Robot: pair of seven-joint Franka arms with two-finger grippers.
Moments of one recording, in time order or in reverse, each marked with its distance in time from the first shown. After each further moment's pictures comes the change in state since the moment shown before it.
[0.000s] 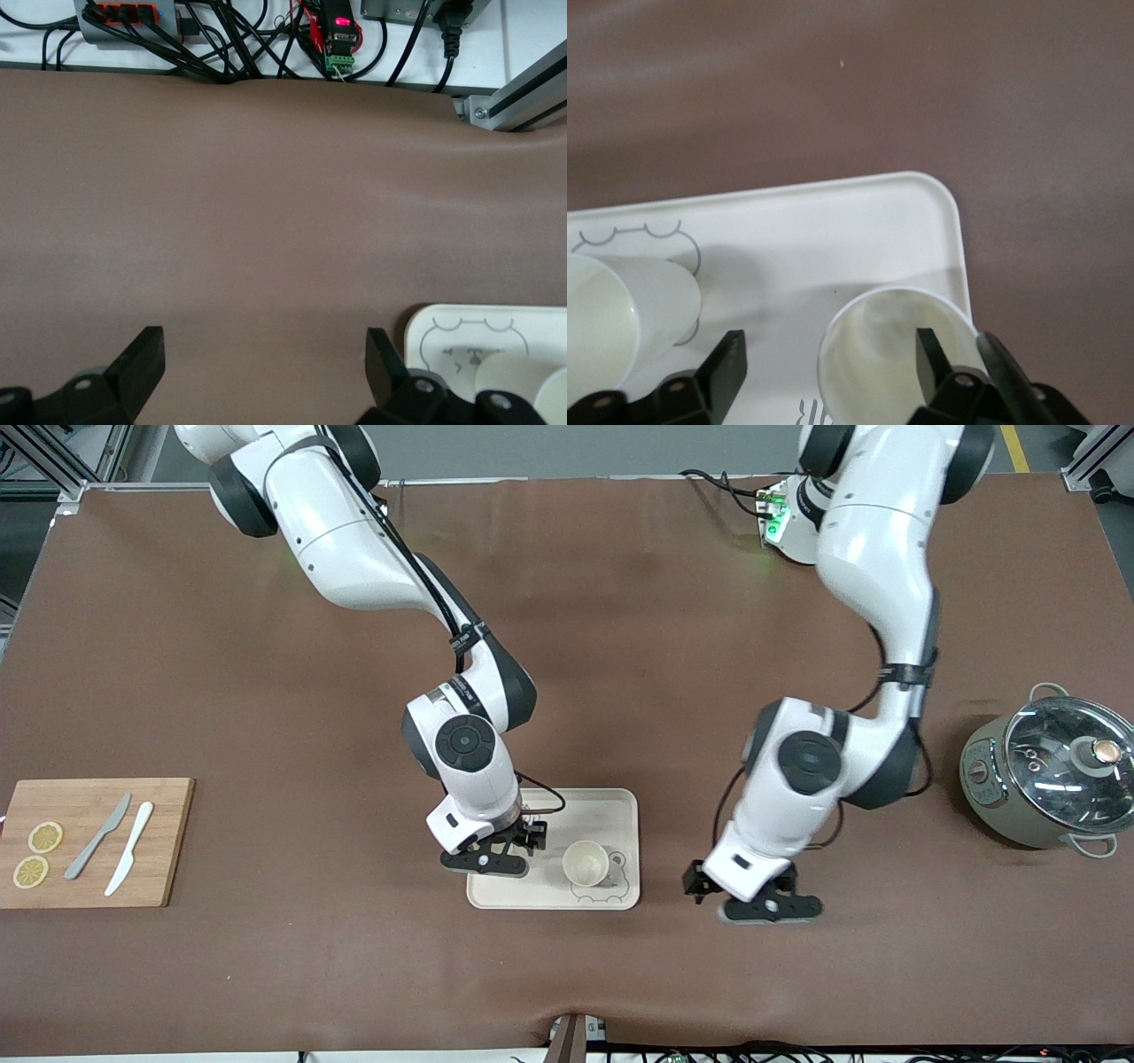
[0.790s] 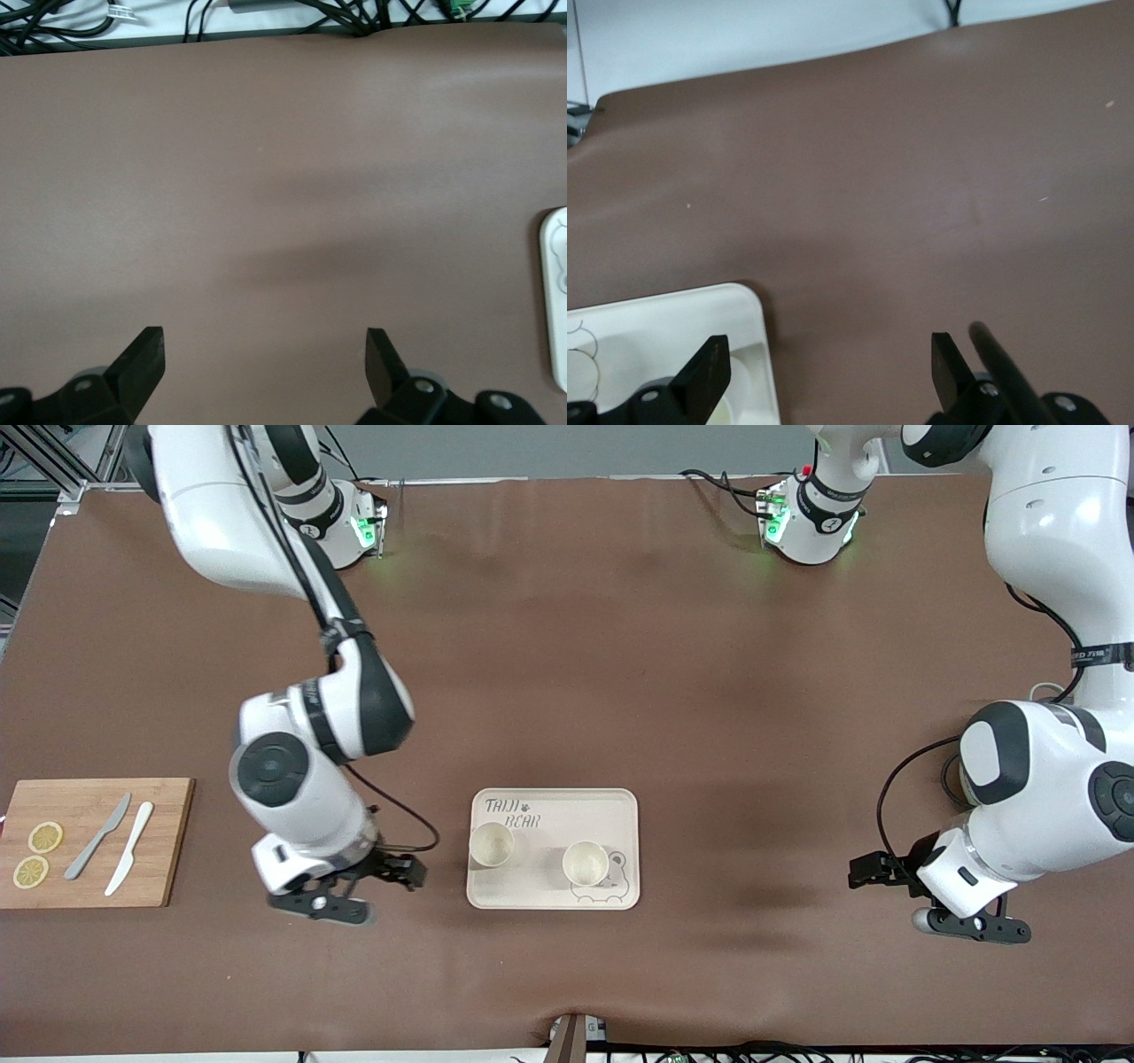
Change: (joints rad) left arm 0.372 -0.108 -0.184 -0.043 -0.014 -0.242 0.371; right arm -0.237 -0.181 -0.002 0.025 0.002 -0.223 -0.209
